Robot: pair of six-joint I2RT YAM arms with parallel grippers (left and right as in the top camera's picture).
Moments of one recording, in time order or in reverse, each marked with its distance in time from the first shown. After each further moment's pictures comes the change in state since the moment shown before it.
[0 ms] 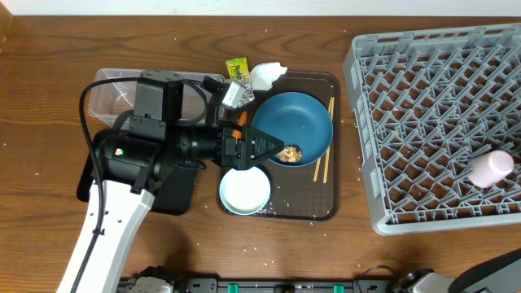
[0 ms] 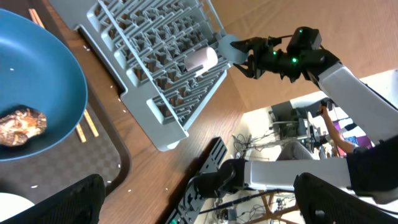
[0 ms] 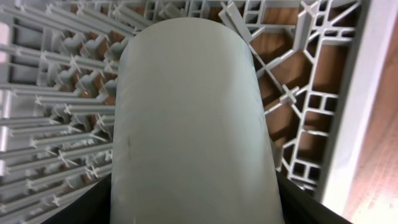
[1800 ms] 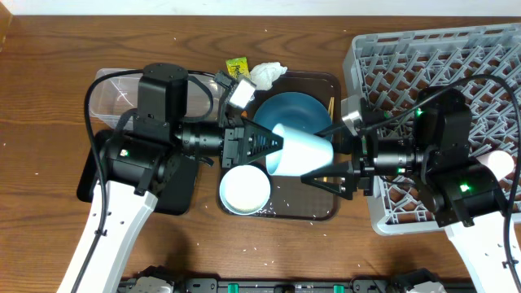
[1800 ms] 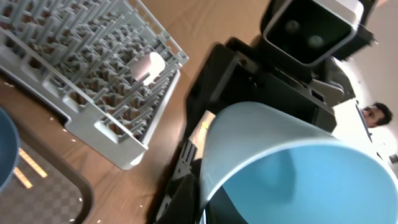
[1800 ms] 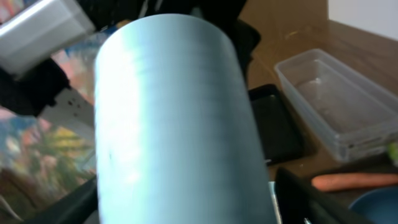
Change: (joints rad) left arm -0.033 -0.001 0.000 0.171 0.189 -0.004; right arm 1.197 -0.385 -0.002 0.077 -1.016 -0.604
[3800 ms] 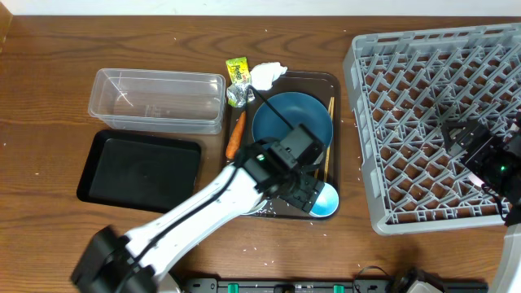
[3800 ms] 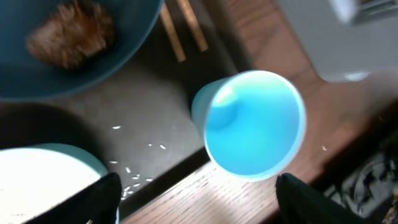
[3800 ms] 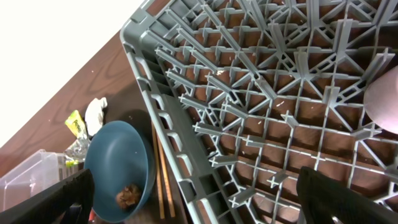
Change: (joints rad) left arm -0.564 0.362 -0.039 -0.193 -1.044 -0.021; right arm -0.826 -0.043 0.000 -0.406 0.715 0.314
